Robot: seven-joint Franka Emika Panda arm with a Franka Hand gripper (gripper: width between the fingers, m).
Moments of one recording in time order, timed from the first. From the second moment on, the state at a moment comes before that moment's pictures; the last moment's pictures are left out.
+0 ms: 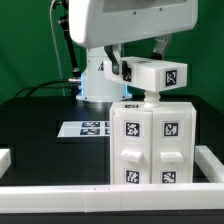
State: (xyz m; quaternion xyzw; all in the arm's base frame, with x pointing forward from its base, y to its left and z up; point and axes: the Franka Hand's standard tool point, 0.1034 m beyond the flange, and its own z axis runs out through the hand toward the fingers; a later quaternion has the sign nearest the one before) arm 0.590 0.026 0.184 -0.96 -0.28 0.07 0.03
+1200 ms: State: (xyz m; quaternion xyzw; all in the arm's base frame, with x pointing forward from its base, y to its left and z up) arm 0.599 0.048 0.170 -0.96 -0.28 0.07 0.03
